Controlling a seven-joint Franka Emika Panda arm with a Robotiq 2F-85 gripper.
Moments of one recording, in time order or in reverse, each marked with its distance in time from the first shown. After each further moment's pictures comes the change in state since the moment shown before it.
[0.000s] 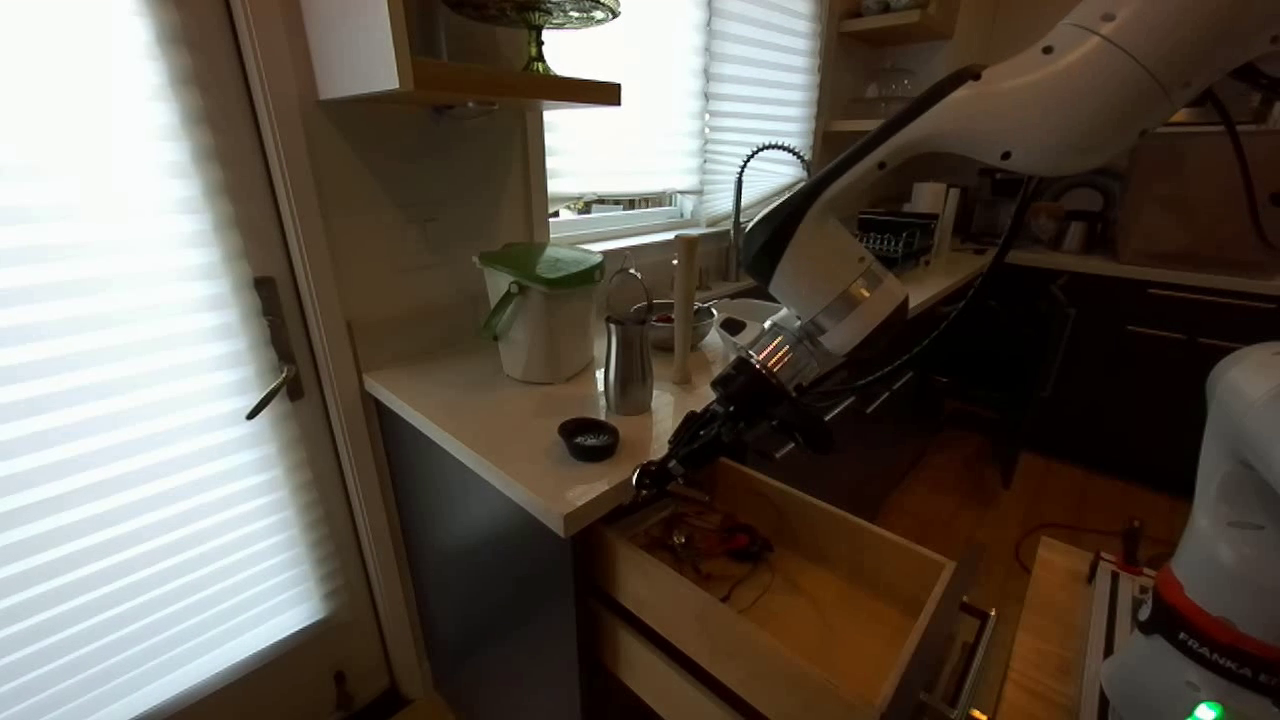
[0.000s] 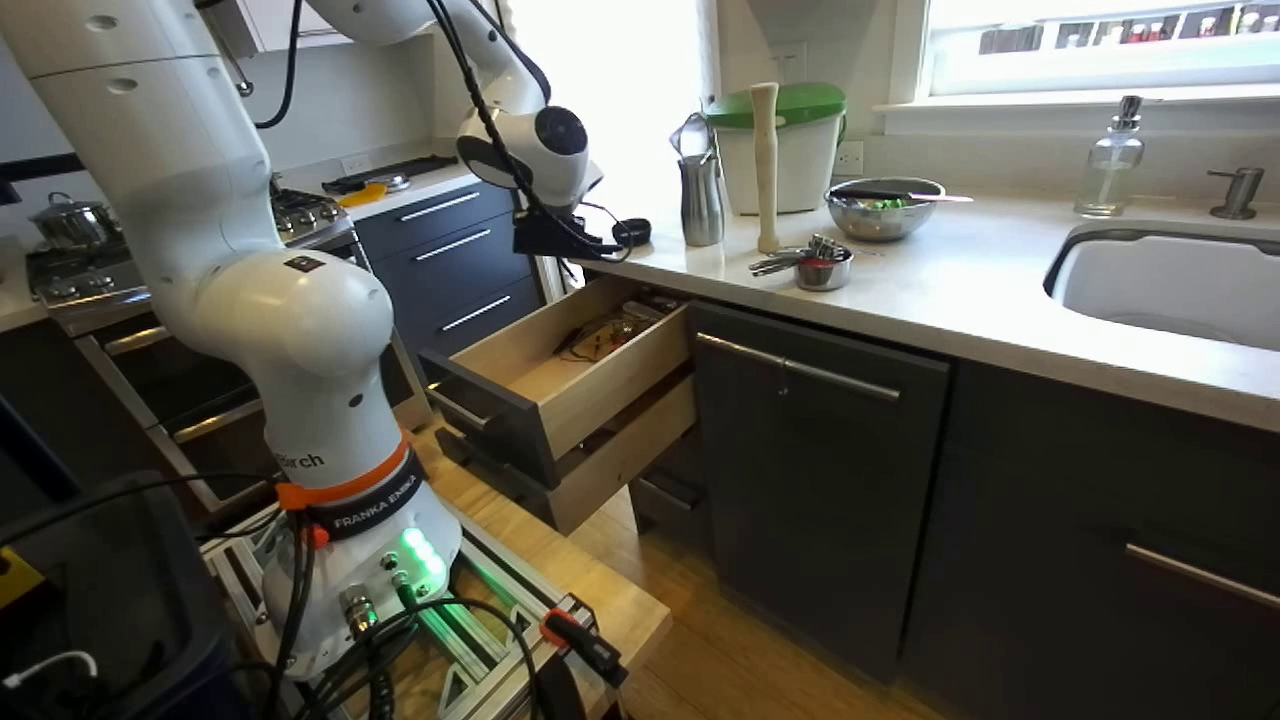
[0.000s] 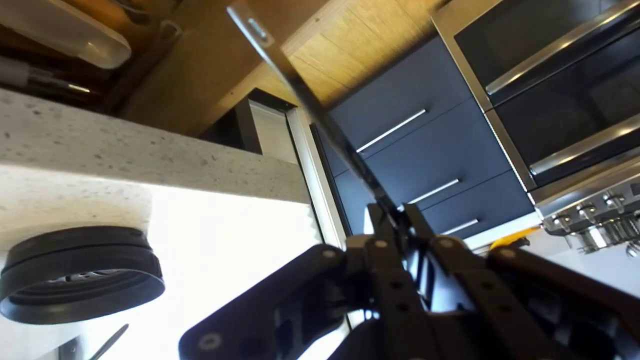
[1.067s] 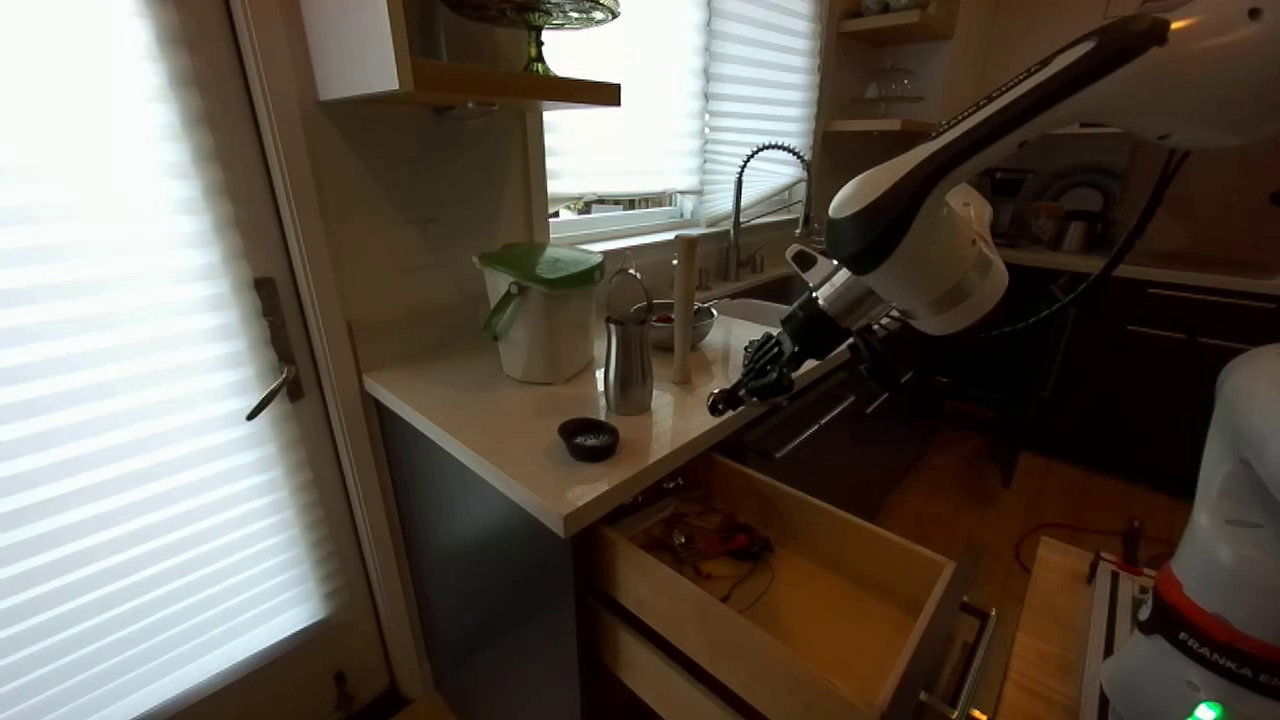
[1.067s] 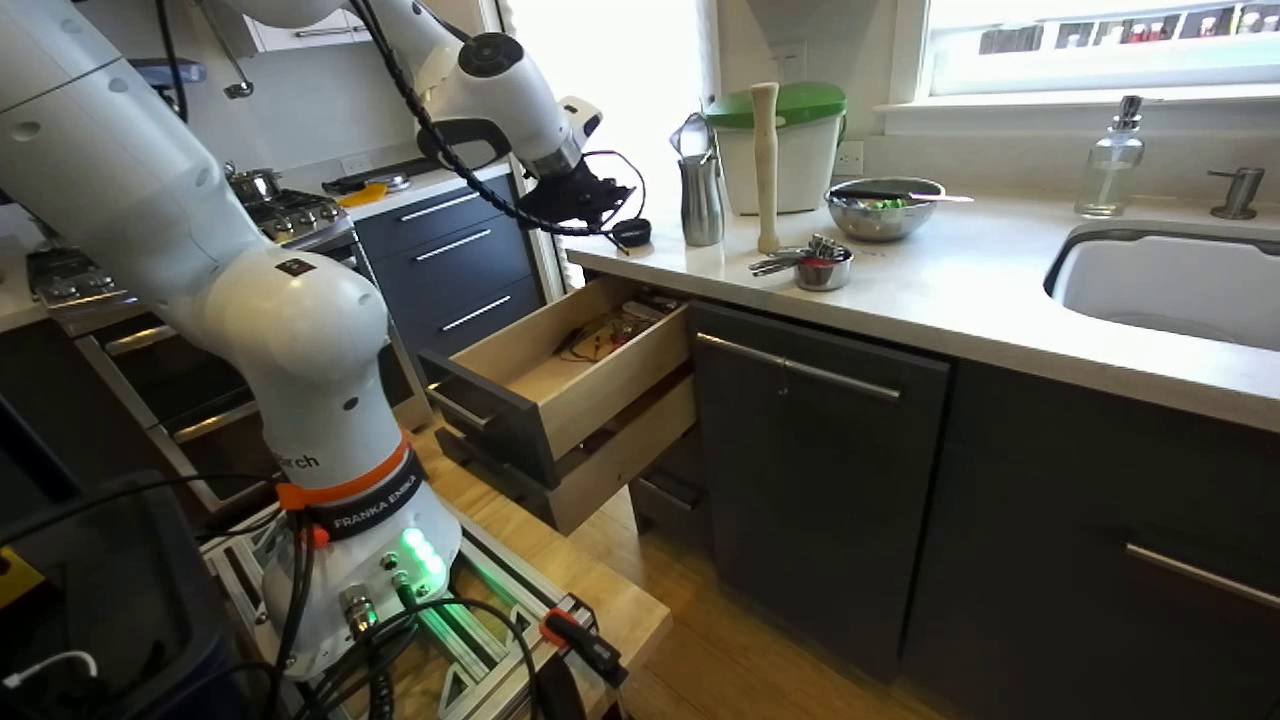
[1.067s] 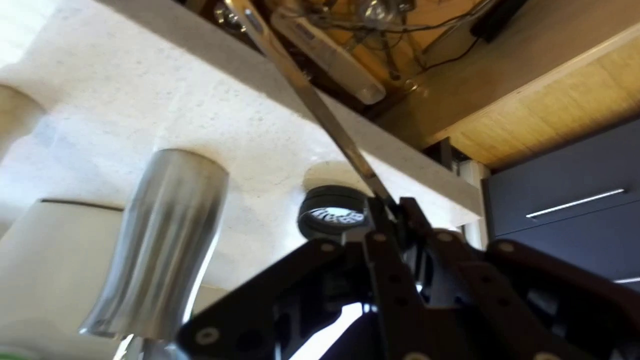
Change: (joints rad) arm -0.073 -0.296 0.052 -0.216 -0.410 0.443 0.329
